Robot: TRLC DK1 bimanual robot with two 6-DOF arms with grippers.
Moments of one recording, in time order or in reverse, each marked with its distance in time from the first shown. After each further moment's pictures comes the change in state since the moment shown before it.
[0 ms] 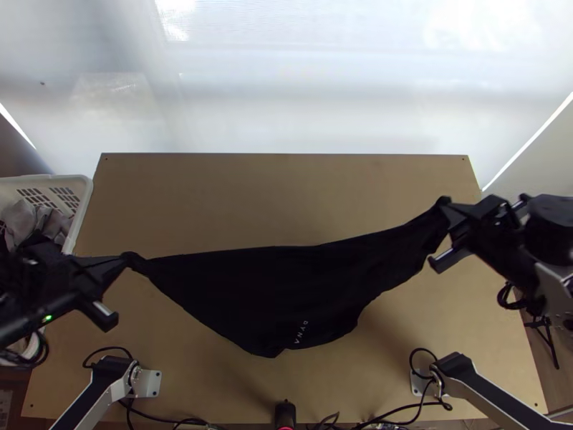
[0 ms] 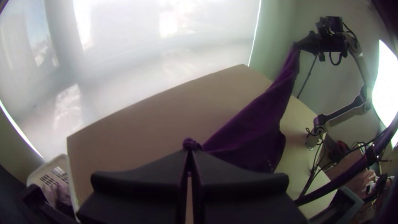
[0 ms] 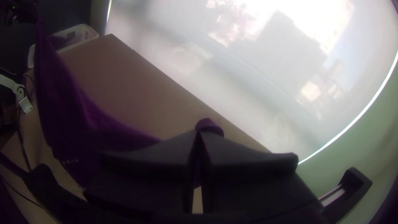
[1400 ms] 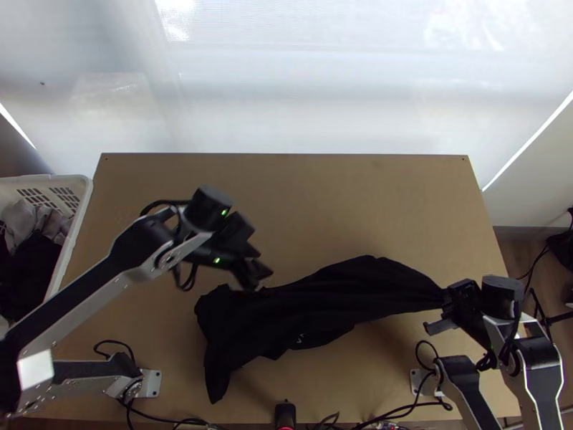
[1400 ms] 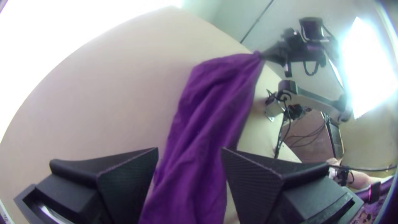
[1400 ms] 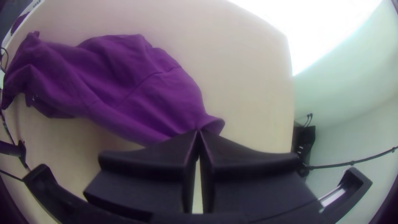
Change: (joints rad) left arm -0.612 0.626 -0.033 0.349 0.007 -0.240; right arm -0.329 -0.433 -0.742 -0.119 -0.019 0.024
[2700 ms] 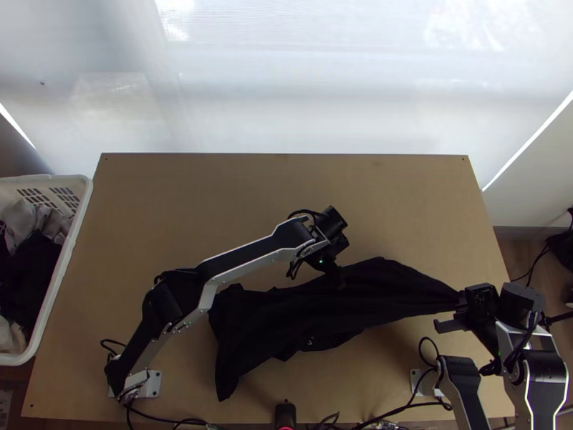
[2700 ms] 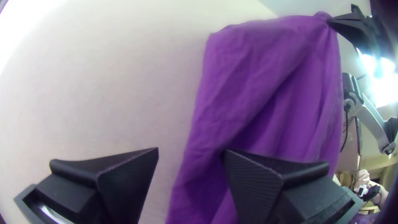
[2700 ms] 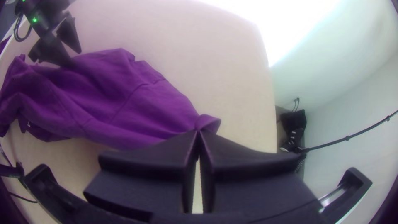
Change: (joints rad) left arm -0.223 0.826 0.509 0.168 -0.101 -0.028; right arm -0.179 -0.067 0.009 -0.015 0.000 -0.014
